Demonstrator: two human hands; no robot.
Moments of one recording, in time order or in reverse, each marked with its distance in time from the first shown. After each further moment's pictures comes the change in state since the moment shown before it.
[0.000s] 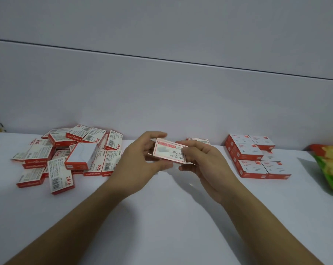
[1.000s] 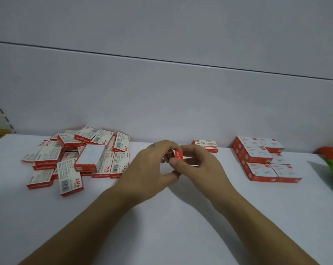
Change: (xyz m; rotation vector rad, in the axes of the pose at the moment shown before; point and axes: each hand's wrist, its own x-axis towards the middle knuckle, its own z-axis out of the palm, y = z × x) left_hand 0.000 -0.007 -0.002 0.437 -0.046 0.348; right_hand -0.006 0.010 0.019 -0.381 0.030 -0.102
